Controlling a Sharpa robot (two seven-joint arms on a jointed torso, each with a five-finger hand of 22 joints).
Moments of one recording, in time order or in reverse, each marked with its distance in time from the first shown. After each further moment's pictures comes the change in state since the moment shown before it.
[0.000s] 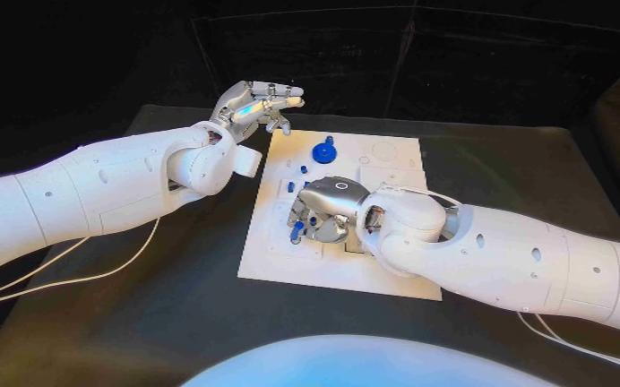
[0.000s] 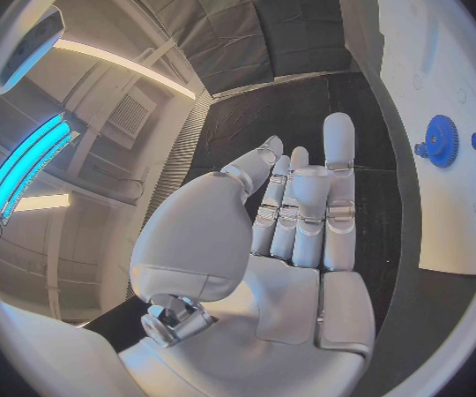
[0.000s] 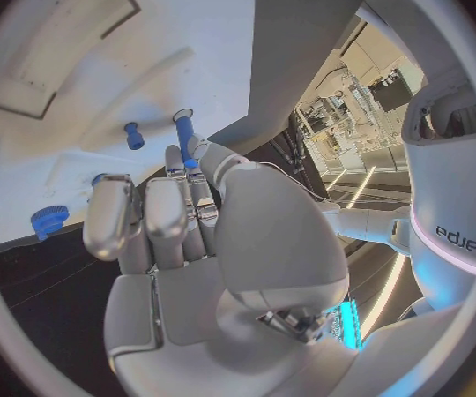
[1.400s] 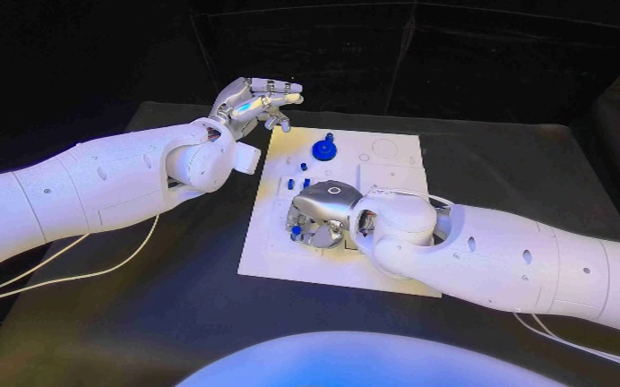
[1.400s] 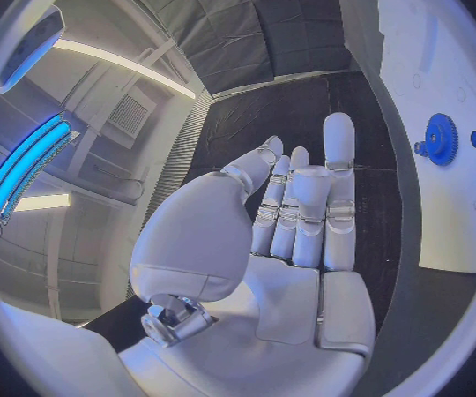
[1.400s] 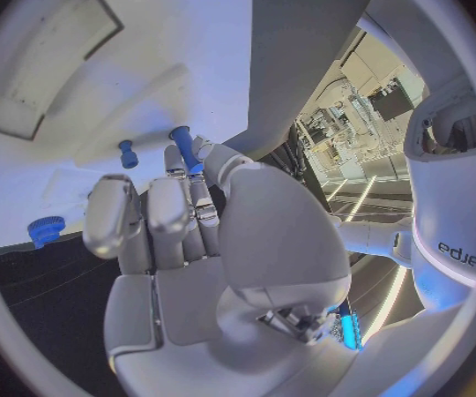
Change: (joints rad) left arm 0.000 -0.001 0.000 -0.002 0.000 0.001 0.000; left_hand 0.000 0.000 0.000 0.000 0.000 0.000 0.000 0.000 0.000 0.000 0.000 0.000 0.000 0.000 0.000 0.000 0.000 0.000 0.000 0.000 0.000 0.000; right arm -0.001 0.025 -0.019 -0.002 -0.038 0.043 -0.034; right_hand -0.054 -0.035 -0.007 0.016 0.012 -0.032 0.018 -0.017 -0.004 -0.020 0.019 -0.038 -0.003 0.000 0.000 0.000 -0.004 0.000 -0.011 0.011 0.000 -0.010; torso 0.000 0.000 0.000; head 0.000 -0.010
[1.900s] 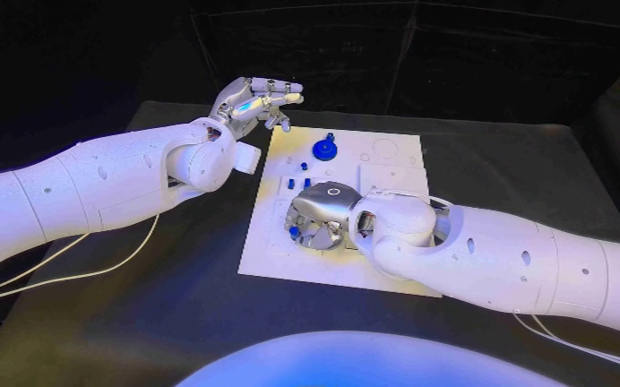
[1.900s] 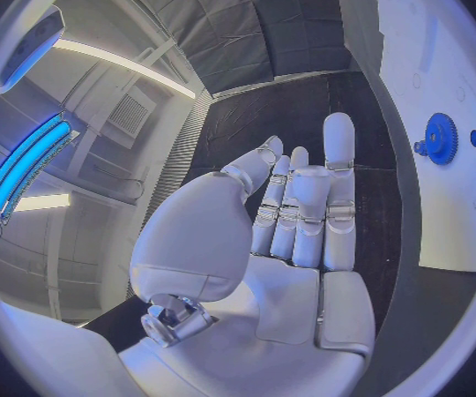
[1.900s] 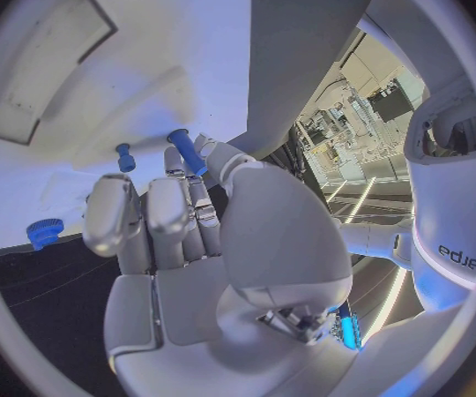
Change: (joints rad) left arm 0.000 -0.002 0.000 0.001 0.000 0.000 0.000; left_hand 0.000 0.000 0.000 0.000 0.000 0.000 0.000 0.000 0.000 0.000 0.000 0.000 0.000 0.000 0.000 0.000 0.000 0.000 0.000 0.000 0.000 0.000; right arm 0.000 0.004 -0.005 -0.001 -0.003 -0.001 -0.003; right_hand -0.035 -0.036 -0.023 0.022 0.009 -0.081 -0.001 -0.005 -0.002 -0.031 0.009 -0.026 0.000 0.000 0.007 0.007 0.002 0.000 -0.007 0.007 -0.007 -0.006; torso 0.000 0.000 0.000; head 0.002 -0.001
